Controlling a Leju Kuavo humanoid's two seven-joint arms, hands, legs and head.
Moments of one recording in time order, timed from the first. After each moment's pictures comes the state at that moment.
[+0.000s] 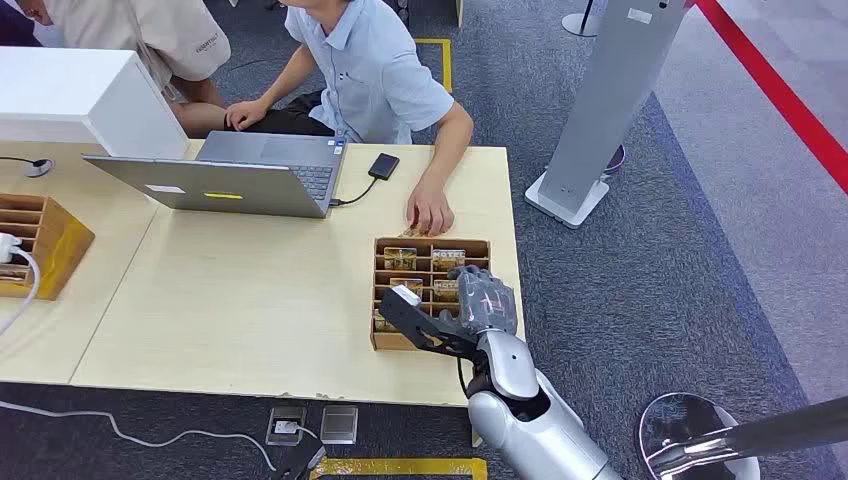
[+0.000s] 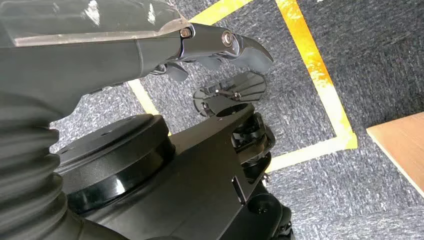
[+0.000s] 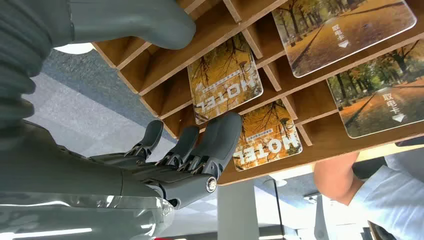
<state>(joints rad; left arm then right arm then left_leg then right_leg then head) -0.15 -0.03 -1.13 -0.26 0.92 0.00 -0.24 -0.54 0.07 0.90 -1.06 0.91 -0.03 0.64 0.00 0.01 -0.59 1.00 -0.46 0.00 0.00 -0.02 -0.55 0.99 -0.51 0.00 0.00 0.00</state>
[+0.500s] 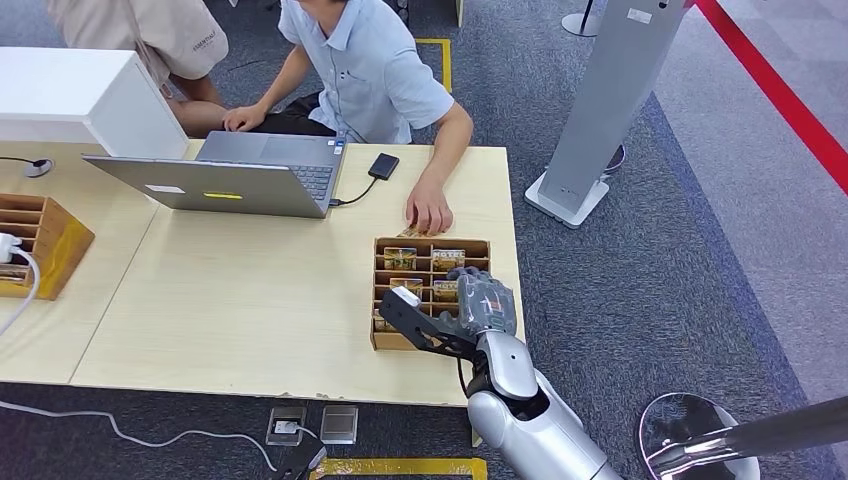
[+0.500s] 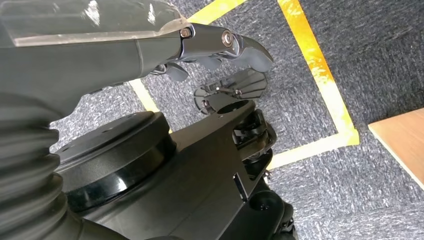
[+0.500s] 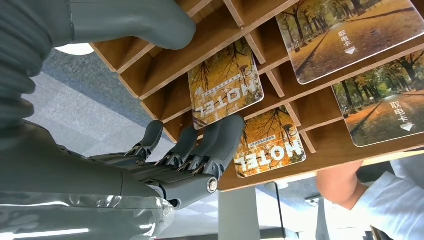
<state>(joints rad) -0.15 -0.03 -1.13 -0.26 0.91 -0.01 -0.22 -0.53 0.06 0.89 -1.07 0.91 -0.03 0.65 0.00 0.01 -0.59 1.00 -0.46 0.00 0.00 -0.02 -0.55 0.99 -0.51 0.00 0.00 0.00</state>
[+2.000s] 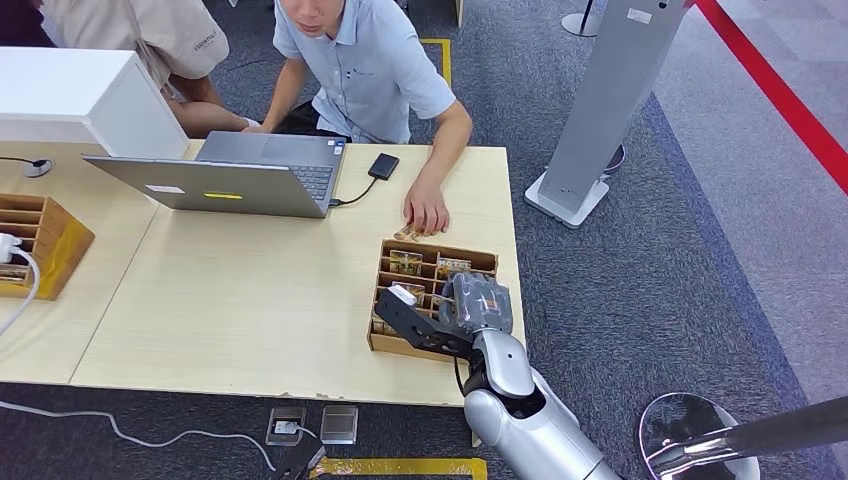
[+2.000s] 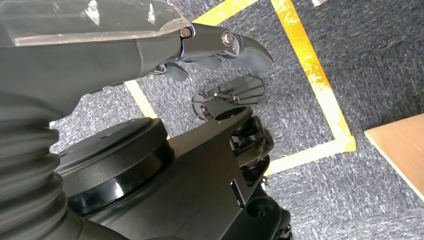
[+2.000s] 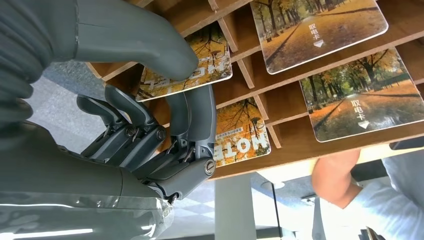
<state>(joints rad) -0.15 -0.02 -1.11 -0.25 0.92 0.03 -0.26 -0.54 0.07 0.90 -1.08 0.91 -0.07 0.62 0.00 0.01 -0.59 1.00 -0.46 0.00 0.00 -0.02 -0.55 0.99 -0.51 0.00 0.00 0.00</state>
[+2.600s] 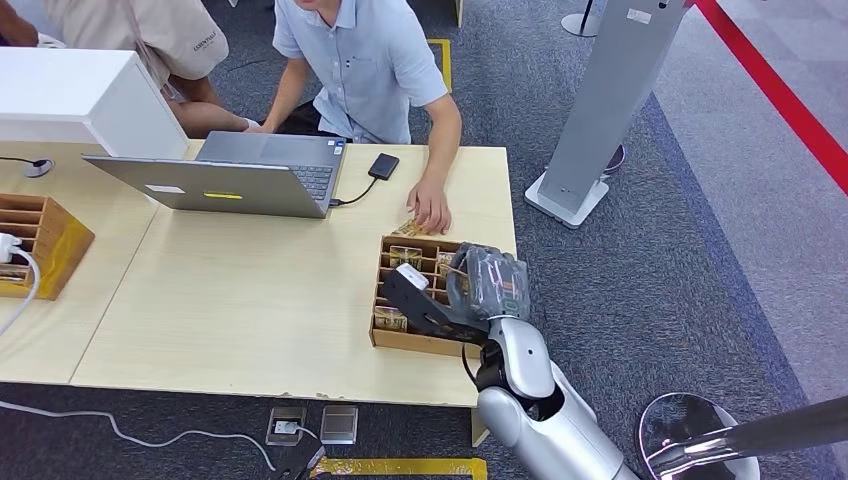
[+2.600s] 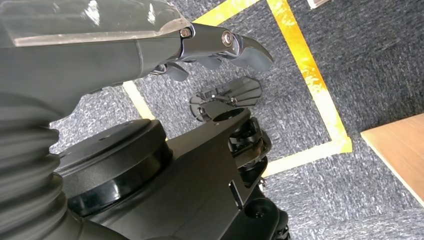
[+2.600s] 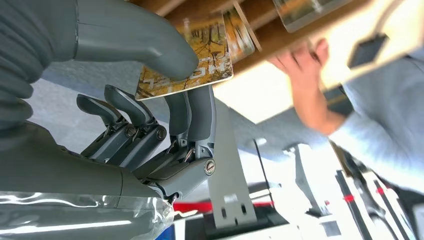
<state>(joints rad) -0.15 -0.02 -1.11 -0.25 0.89 0.02 -0.26 -0.55 -0.07 0.81 -1.60 0.97 -0.07 0.63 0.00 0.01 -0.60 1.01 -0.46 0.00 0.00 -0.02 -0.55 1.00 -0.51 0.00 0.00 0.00</state>
